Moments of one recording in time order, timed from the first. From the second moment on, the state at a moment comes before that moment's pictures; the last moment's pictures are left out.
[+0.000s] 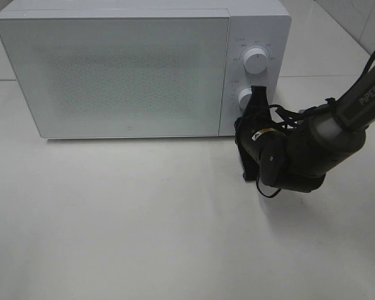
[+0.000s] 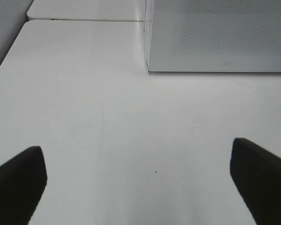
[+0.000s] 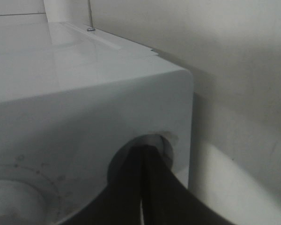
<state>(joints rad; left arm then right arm) 0.05 0.00 -0.50 -0.07 1.04 0.09 0.51 2.17 -0.89 0.59 -0.94 1.39</state>
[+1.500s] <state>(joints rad) 0.05 0.00 -0.50 -0.07 1.04 0.09 0.50 2.11 -0.86 0.56 -0.83 1.39</state>
